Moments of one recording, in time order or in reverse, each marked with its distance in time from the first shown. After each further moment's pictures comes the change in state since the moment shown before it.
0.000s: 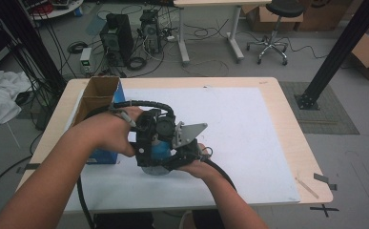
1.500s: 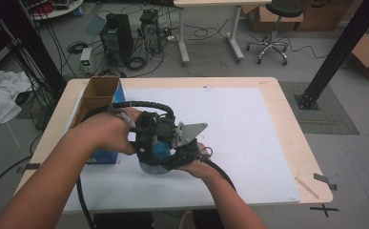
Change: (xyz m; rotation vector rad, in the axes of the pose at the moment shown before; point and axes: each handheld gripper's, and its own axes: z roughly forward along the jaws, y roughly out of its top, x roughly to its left) left arm -0.003 0.002 -0.002 0.035 0.018 -0.012; right arm 0.001 0.005 -0.001 0.009 -0.016 -0.024
